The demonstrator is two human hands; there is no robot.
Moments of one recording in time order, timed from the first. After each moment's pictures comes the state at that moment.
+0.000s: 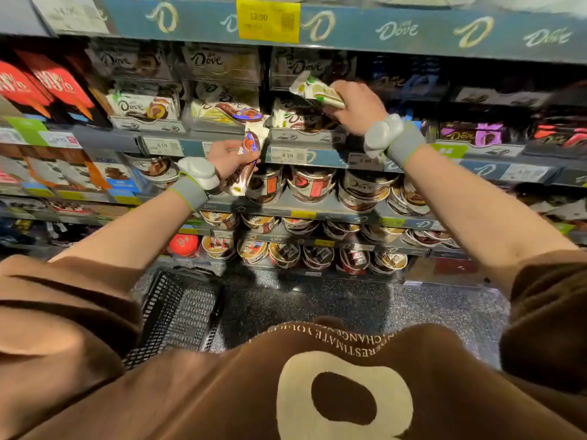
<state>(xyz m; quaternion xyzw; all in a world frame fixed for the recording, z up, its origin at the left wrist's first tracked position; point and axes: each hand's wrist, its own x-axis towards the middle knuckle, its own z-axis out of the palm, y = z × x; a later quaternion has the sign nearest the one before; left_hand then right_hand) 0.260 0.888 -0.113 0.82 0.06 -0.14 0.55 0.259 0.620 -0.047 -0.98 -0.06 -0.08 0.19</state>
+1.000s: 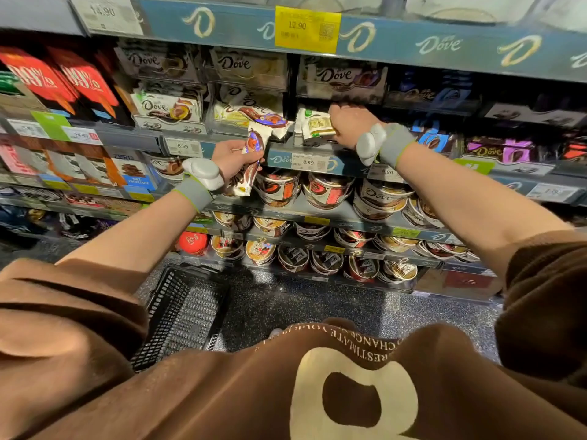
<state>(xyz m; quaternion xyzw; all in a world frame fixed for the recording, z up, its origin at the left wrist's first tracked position) 0.294 0.926 -0.134 0.79 0.09 -0.13 0.59 0.300 0.659 -0.070 -0.99 -0.11 0.05 -0.02</state>
